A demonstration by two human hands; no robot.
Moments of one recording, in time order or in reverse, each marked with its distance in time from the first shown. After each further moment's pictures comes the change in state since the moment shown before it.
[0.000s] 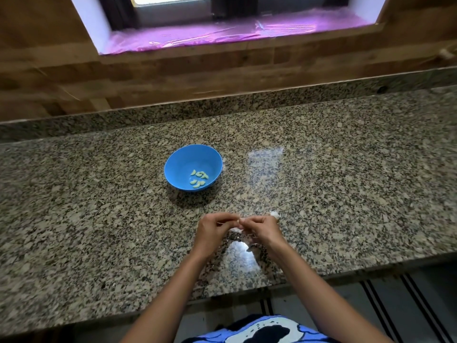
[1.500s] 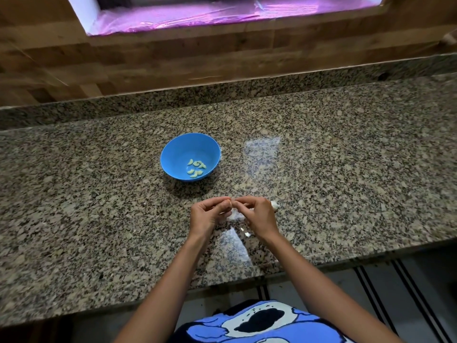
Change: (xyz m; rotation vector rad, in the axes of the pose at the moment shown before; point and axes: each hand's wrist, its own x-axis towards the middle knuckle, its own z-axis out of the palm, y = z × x) left_hand 0.000 0.013 -0.003 -0.696 0.125 -0.293; right_hand 0.011 0.001 0.010 -0.471 0.152 -0.498
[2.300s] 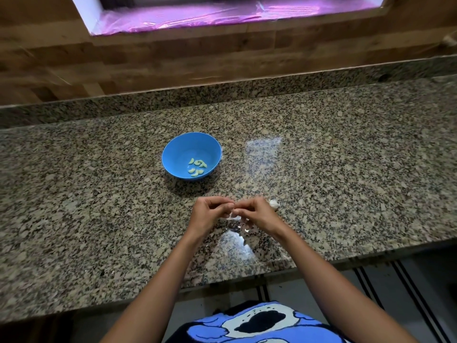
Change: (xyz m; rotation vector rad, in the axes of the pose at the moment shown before) left_hand 0.004 0.009 -0.008 0.372 -0.173 0.122; right_hand 0.001 -0.007 -0.018 0.178 -0.401 0.152
